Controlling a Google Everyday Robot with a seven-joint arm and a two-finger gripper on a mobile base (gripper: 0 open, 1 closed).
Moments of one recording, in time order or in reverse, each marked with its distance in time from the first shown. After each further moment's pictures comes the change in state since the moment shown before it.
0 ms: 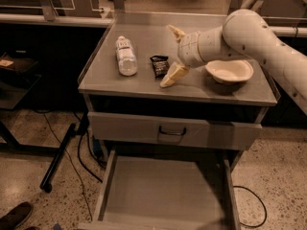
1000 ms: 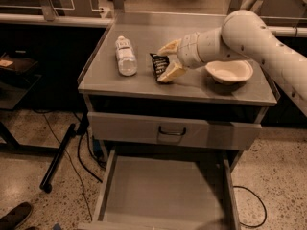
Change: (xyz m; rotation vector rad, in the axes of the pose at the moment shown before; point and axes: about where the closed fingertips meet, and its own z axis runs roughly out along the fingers) arm 0.000 0.000 0.000 0.000 0.000 0.000
